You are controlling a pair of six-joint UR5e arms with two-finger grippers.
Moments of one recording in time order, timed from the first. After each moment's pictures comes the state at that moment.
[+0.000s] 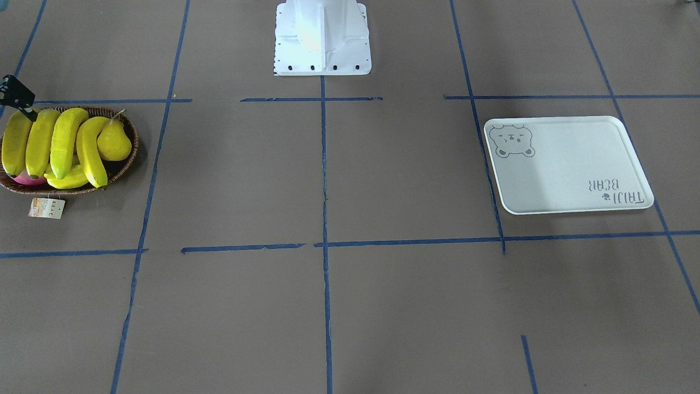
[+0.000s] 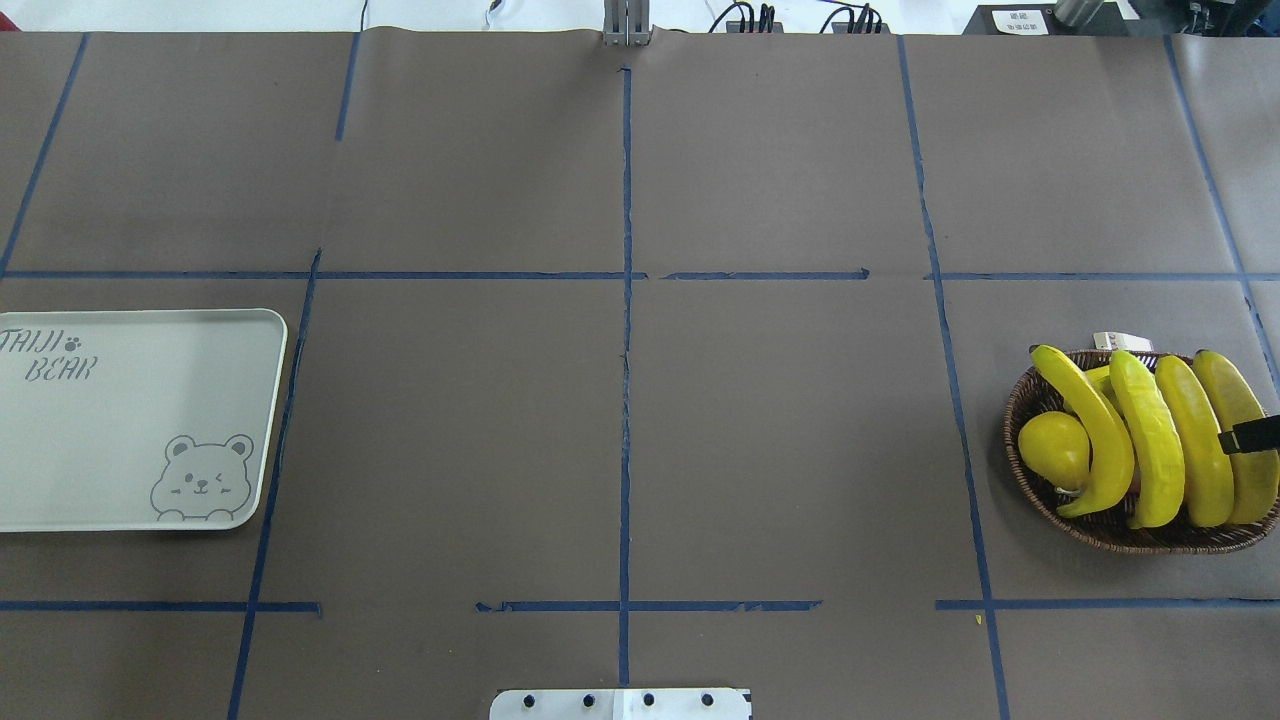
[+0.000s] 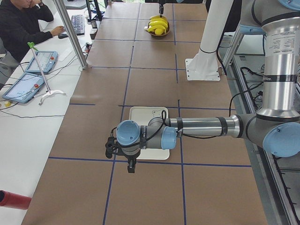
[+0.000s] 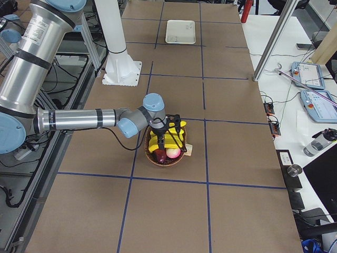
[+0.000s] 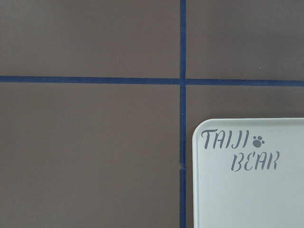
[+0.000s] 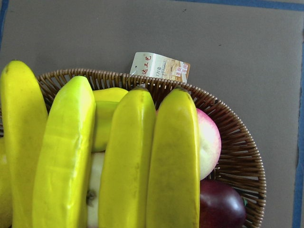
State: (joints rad) left arm -1.62 -1.51 -1.59 -1.63 -2.43 0.01; right arm 1.03 -1.99 1.98 -1.00 2.17 0.65
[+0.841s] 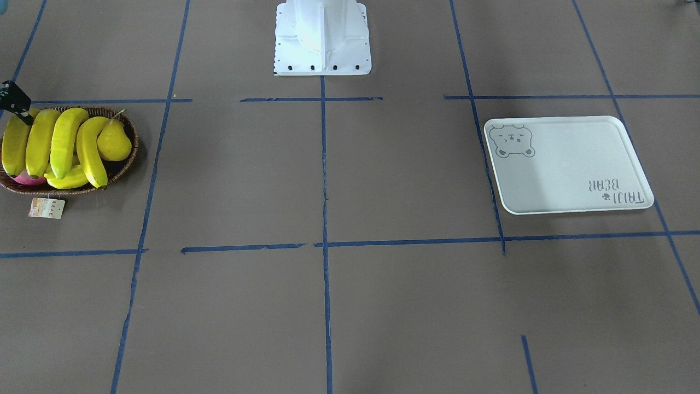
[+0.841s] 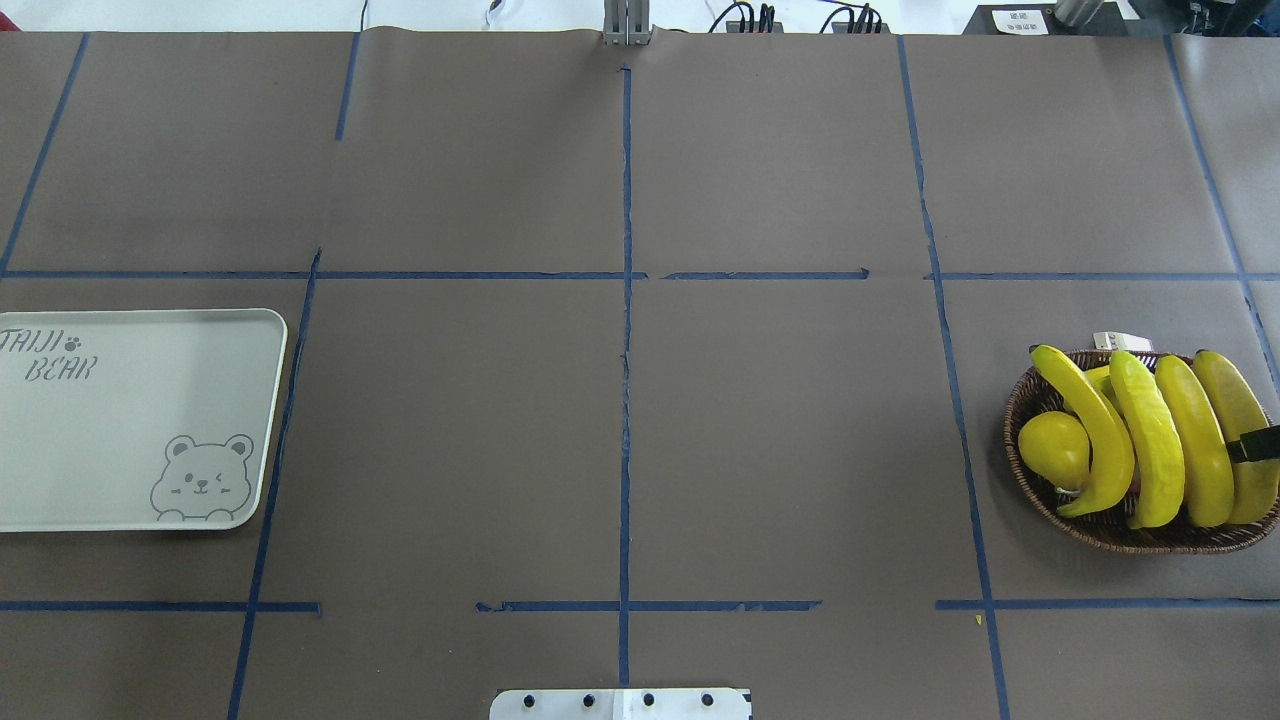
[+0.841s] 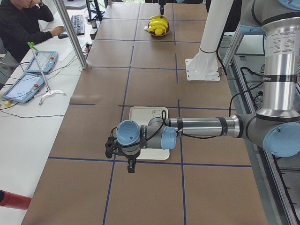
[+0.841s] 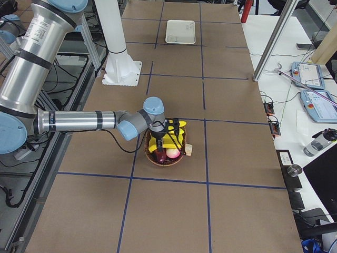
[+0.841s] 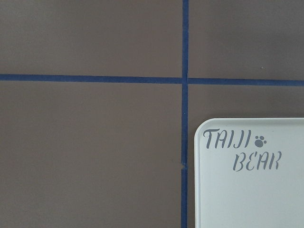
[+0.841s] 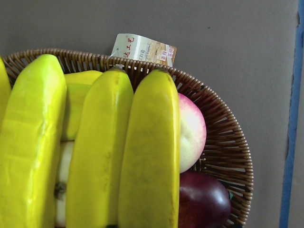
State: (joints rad) left arm -1.62 -1.51 -1.59 -1.63 -2.43 0.01; right arm 1.02 -1.99 1.94 -1.00 2.16 0.63
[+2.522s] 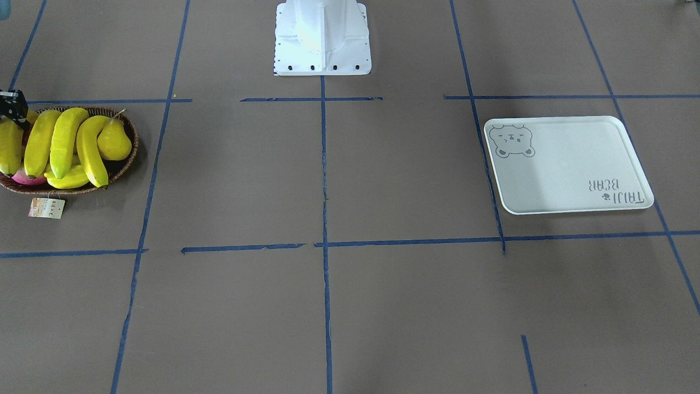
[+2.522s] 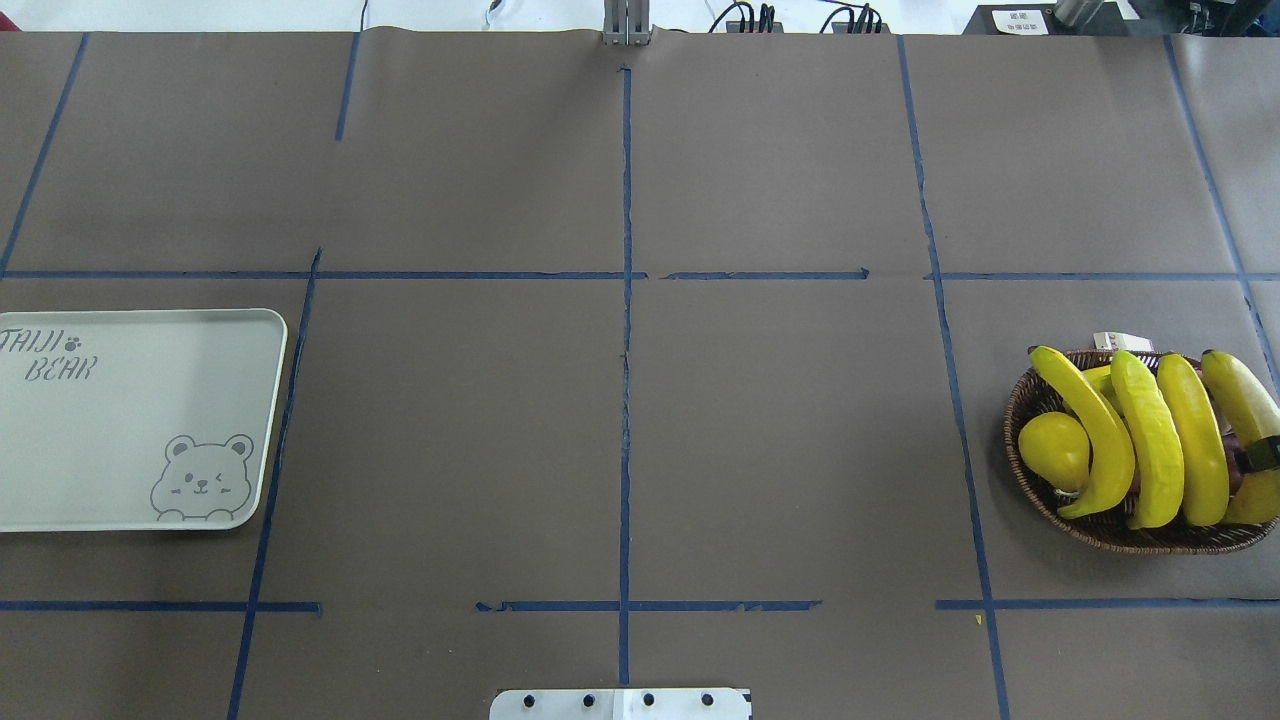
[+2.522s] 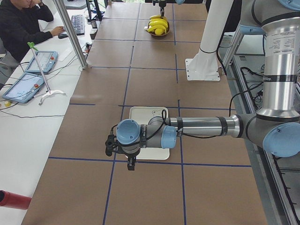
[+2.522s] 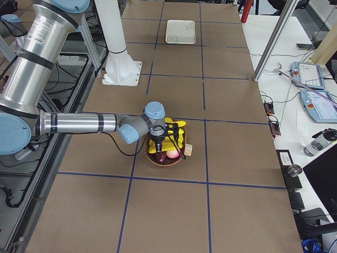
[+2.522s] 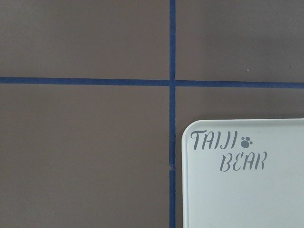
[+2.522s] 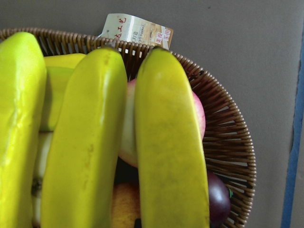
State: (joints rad) left arm -1.62 -1.51 -1.60 -1.63 -2.46 0.01; right arm 1.00 -1.99 1.91 -1.00 2.17 0.62
